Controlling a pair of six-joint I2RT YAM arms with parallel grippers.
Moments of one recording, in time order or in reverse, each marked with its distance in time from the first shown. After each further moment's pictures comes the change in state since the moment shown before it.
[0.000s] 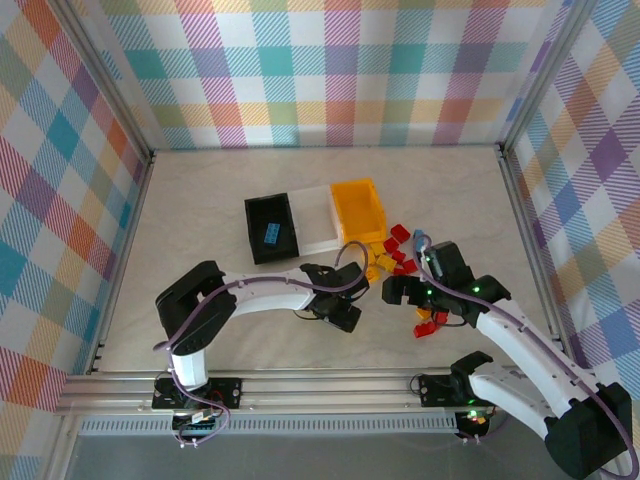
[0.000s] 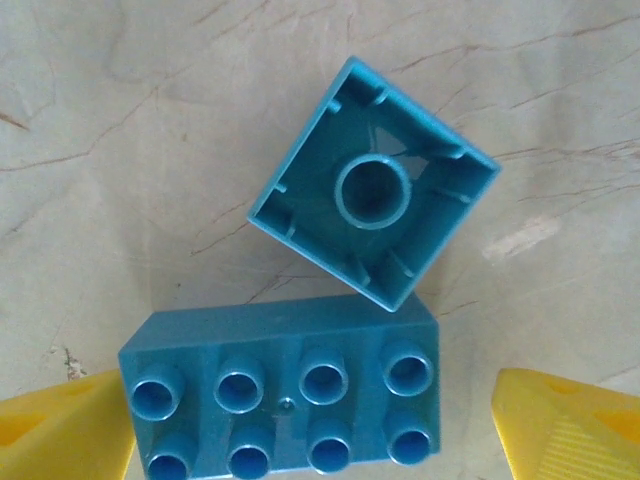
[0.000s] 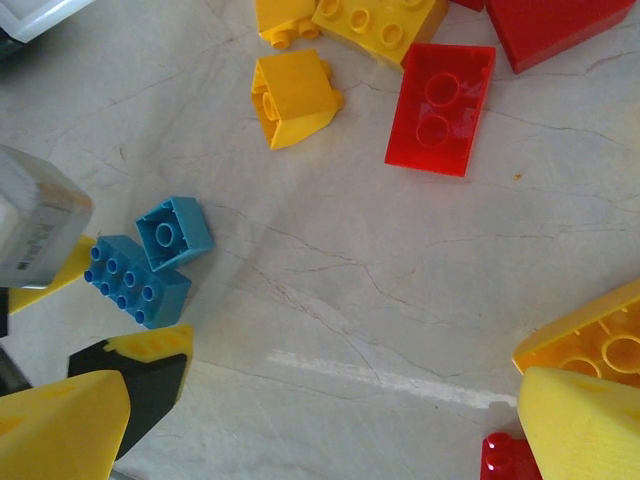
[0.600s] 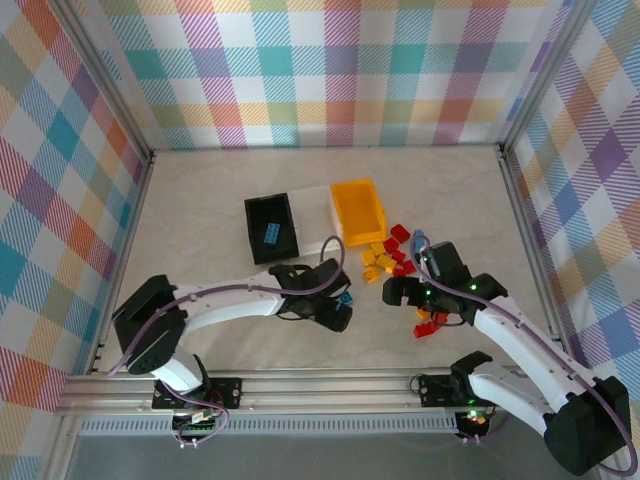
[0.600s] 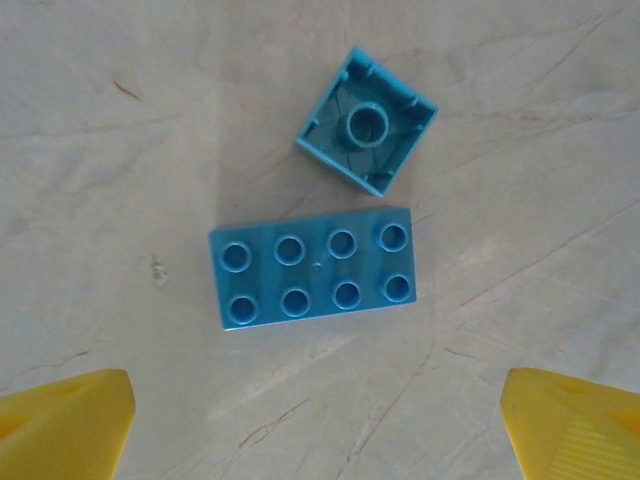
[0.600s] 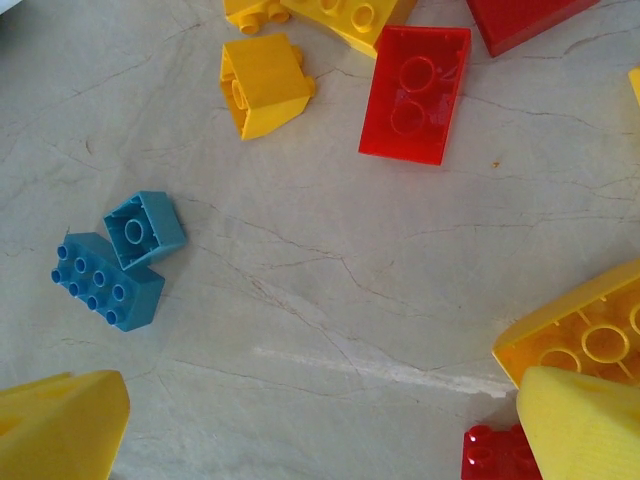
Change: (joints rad) left arm 0.006 -0.205 -0.114 0.008 0.031 0.008; right arm 0.002 0.026 0.000 -0.018 0.027 0.000
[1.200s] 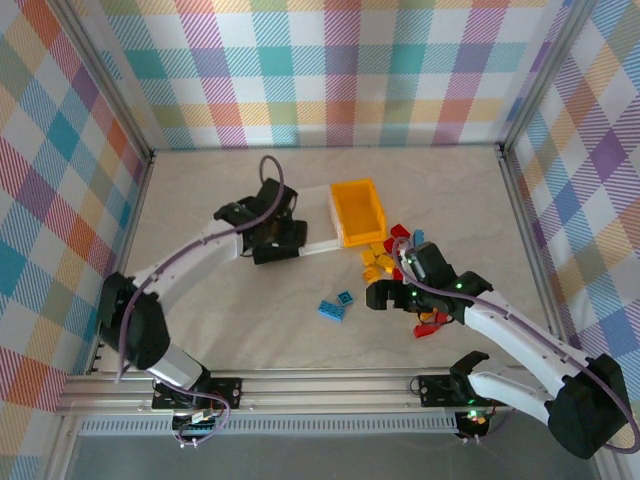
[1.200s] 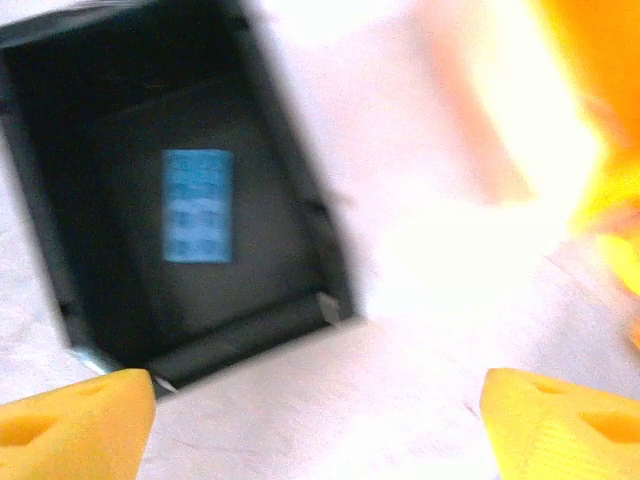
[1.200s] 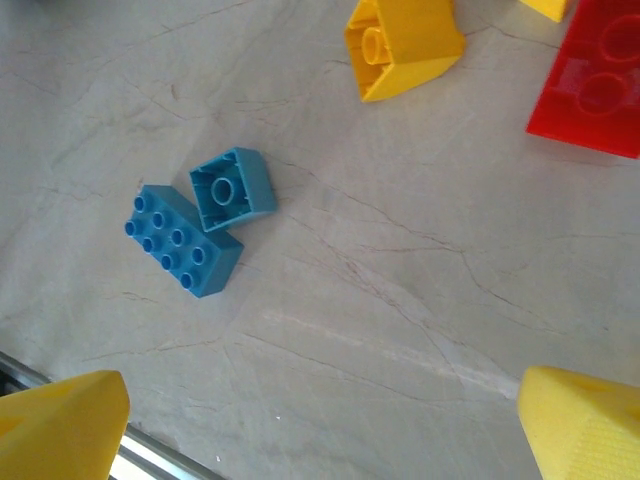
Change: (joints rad) left arm 0.416 -0.112 0.231 -0.093 -0.092 0.168; right arm 0.119 0.071 0.000 0.092 -0.070 0.016
